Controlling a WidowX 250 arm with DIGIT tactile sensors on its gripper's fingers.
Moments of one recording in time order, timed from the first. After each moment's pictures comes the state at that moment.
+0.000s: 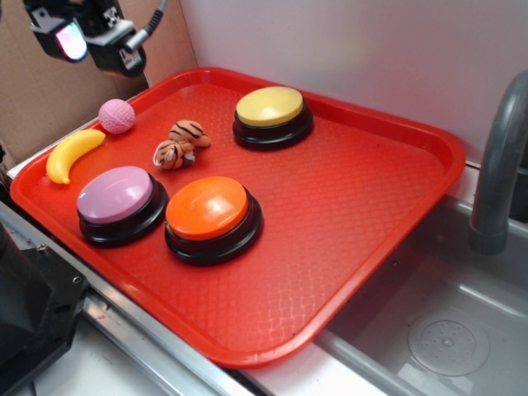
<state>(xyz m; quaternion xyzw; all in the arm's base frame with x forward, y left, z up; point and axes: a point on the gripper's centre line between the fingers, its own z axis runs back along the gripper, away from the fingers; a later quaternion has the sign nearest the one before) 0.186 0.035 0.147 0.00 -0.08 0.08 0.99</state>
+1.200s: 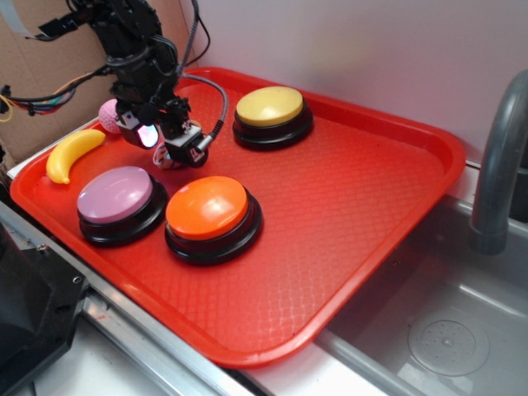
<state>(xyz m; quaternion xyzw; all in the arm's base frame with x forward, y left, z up) 0.233 0.063 0.027 -0.01 -0.05 0.07 1.00</state>
